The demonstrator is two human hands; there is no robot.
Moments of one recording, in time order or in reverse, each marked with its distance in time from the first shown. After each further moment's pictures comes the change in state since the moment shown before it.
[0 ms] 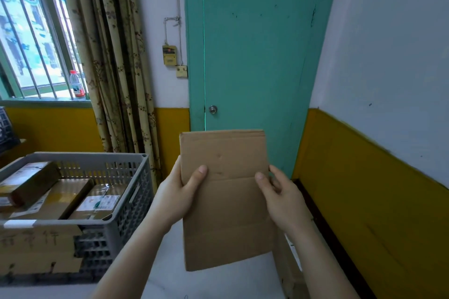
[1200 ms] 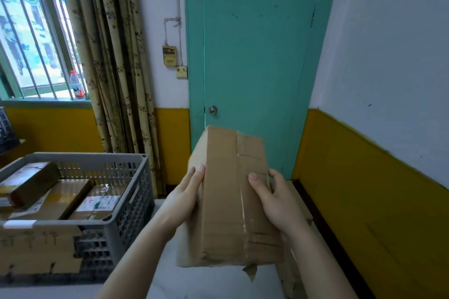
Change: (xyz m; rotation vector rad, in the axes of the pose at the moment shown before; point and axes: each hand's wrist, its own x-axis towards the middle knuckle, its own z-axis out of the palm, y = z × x) left_hand -0.011 0.014 0.007 -0.048 -0.158 -0.338; right_hand -0.002 -0.012 0.007 0.122 -0.106 0.157
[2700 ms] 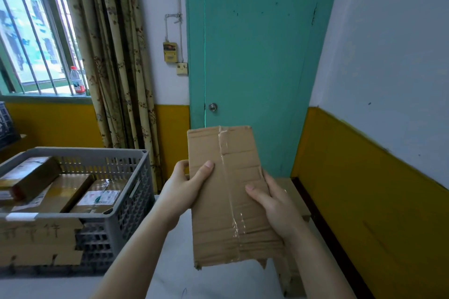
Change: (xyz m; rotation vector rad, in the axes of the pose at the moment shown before) left_hand -0.002 0.004 -0.001 -0.091 0.071 0.123; right_hand -0.021 0.001 -0.004 0.061 -0.195 -0.066
